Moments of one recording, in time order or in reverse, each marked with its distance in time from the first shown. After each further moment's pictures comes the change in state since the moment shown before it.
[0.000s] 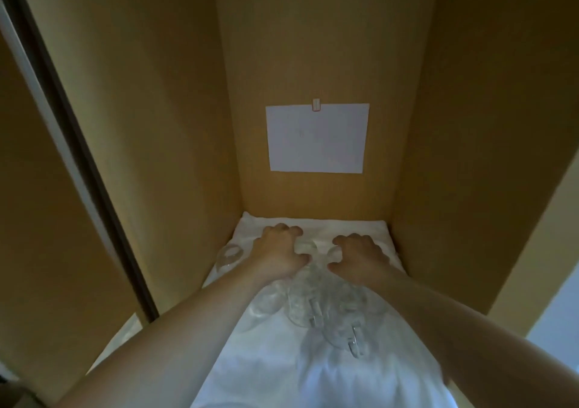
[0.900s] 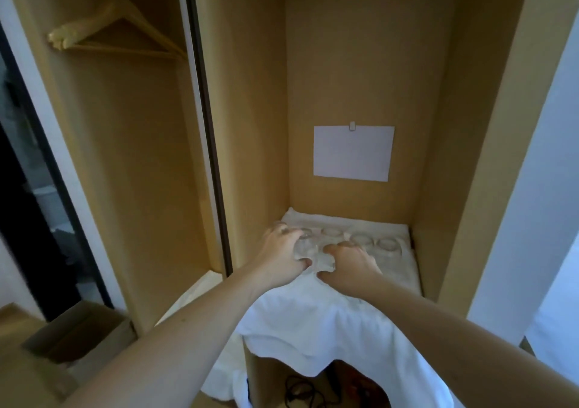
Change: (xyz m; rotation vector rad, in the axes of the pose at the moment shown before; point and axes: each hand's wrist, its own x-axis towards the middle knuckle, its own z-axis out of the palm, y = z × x) left_hand -0.233 0.030 -0.046 -0.027 0.230 -0.014; right_hand -0.194 -0.064 -0.014 0.055 0.035 -0.261
